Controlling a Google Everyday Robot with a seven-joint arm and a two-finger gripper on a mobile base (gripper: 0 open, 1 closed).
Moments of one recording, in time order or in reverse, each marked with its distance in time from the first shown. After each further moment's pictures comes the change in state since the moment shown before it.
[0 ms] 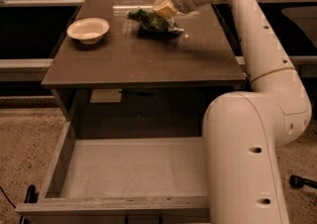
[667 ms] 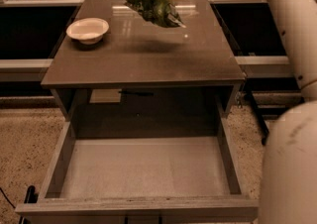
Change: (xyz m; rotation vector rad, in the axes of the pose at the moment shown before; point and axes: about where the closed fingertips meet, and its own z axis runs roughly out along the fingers) arm -0.069 0.016 -0.078 0.087 -0.054 -0.078
